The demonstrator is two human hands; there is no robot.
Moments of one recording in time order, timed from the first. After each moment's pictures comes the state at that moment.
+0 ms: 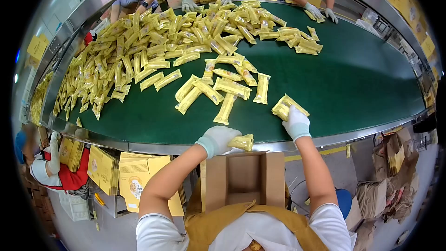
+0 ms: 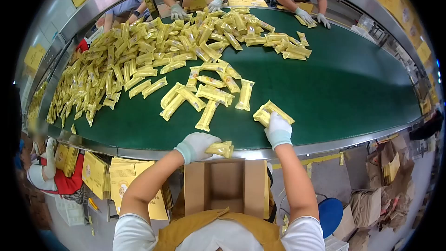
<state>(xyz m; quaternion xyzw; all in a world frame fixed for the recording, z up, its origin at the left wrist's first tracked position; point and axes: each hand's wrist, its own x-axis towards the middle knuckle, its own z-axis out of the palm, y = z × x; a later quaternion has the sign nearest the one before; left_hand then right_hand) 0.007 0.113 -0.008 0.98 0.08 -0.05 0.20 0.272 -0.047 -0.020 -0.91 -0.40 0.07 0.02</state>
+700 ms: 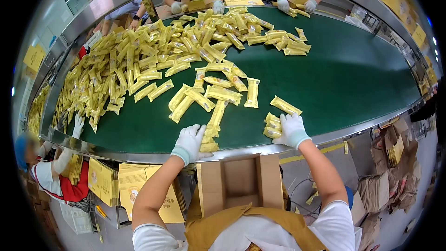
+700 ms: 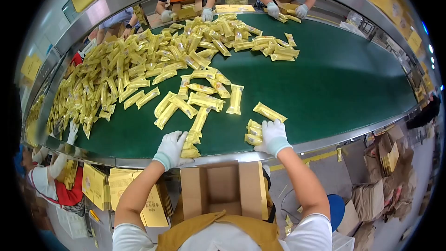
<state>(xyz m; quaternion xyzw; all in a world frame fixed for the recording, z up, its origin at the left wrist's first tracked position) -0.050 0.136 -0.014 0.98 0.20 -0.03 0.03 0.273 -0.073 0.005 -0.84 -0.52 0.12 -0.11</state>
